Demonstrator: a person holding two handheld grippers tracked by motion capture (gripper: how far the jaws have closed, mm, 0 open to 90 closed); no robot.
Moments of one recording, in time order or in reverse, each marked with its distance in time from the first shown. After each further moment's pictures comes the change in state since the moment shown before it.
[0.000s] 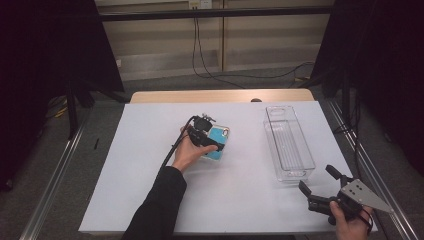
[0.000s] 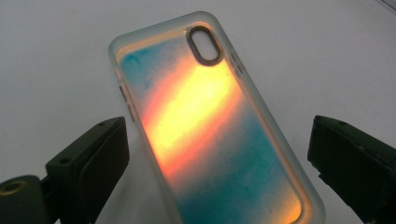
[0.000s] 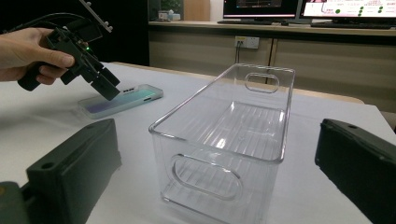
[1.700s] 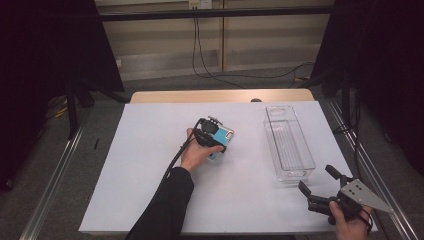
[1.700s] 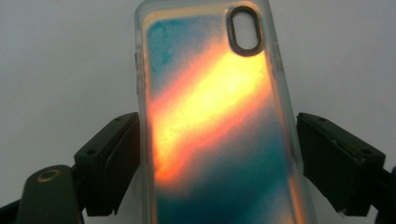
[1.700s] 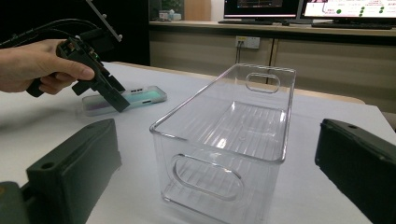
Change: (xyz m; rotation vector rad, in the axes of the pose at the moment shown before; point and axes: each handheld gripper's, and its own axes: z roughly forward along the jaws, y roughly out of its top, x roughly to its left) left arm -0.013 0.003 0.018 0.063 0.128 -0.008; right arm 0.000 0.000 0.000 0.002 0.002 0.000
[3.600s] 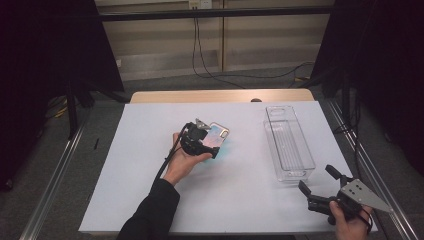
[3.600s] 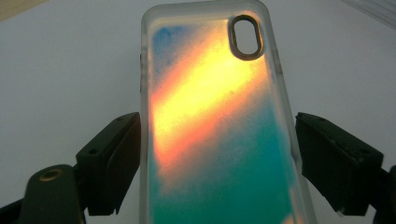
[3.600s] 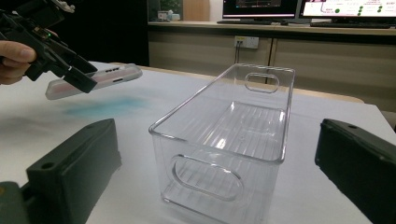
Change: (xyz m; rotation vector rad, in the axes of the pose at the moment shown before) left arm -0.008 -0.036 -0.061 -0.198 0.020 0.032; right arm 0.000 0.000 0.000 -0.001 -0.005 0.004
